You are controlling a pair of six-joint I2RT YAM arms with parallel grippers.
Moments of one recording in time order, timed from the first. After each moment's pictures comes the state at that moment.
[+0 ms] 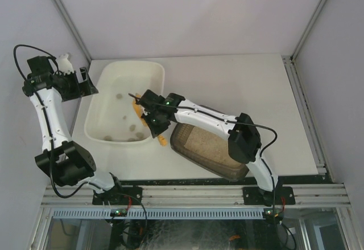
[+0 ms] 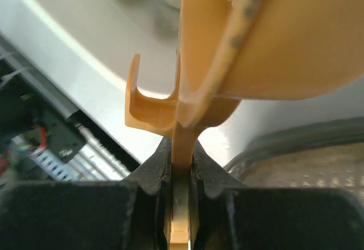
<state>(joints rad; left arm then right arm) 0.46 1.49 1.63 -1.05 0.42 0.14 1.03 2.14 1.98 -0.89 -0.18 0.37</state>
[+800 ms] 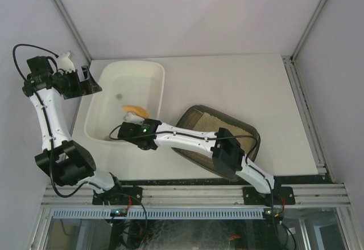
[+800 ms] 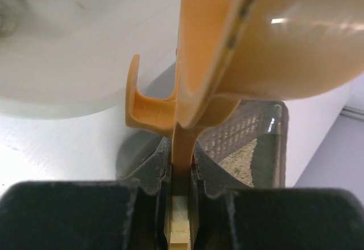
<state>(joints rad) 0.47 1.49 1.62 -1.02 0.53 0.17 1.27 2.34 2.22 -1.16 0.72 0.08</state>
